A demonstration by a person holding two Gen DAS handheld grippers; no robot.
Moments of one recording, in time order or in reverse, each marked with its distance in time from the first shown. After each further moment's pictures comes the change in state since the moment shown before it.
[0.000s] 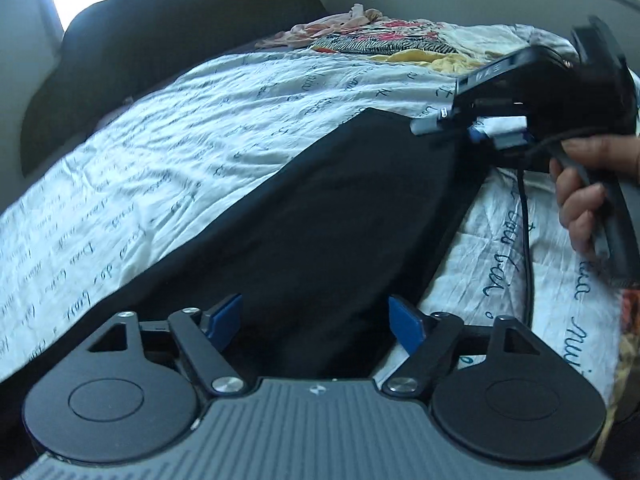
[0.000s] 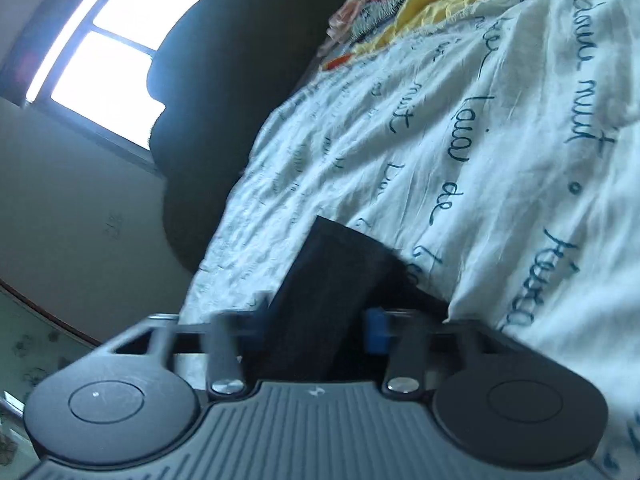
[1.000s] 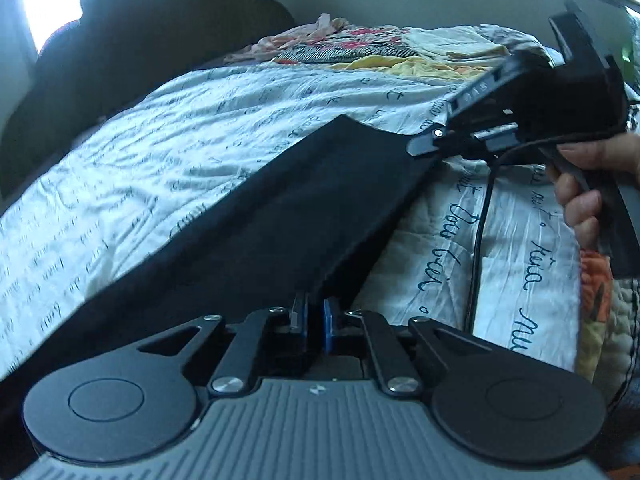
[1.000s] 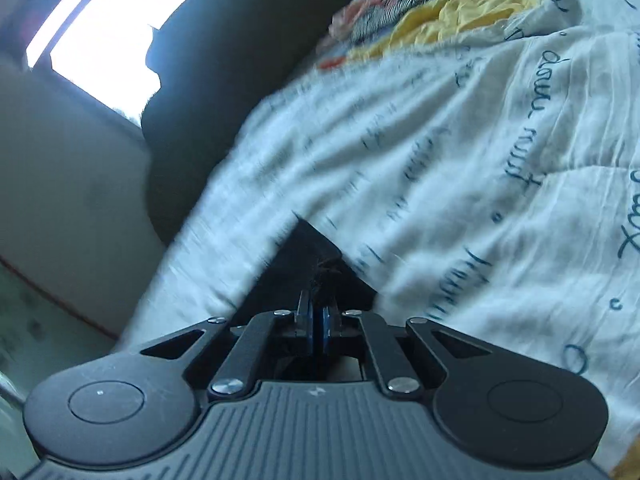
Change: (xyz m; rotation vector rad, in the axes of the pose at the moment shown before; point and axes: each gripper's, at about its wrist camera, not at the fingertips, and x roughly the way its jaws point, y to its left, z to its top) left arm -0.008 -0.023 -0.006 0.025 -0.032 -0.073; right arm -0.030 -0.002 0.003 -0.144 0.034 -0.107
